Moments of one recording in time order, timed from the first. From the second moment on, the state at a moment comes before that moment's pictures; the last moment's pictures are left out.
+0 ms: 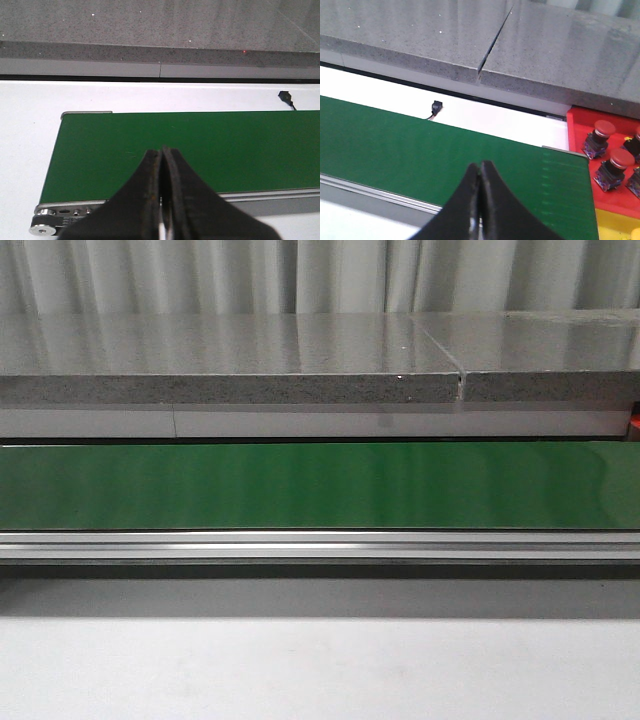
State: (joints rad) left arm -0.07 0.45 -0.50 -0.24 0.48 0.15; right arm -0.14 0.32 -0.52 0.46 0.58 -0.52
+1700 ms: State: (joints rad) left arm -0.07 0.45 -0.50 -0.24 0.48 0.15; right arm 0.00 -0.01 0.03 -0.02 0.15 0.05
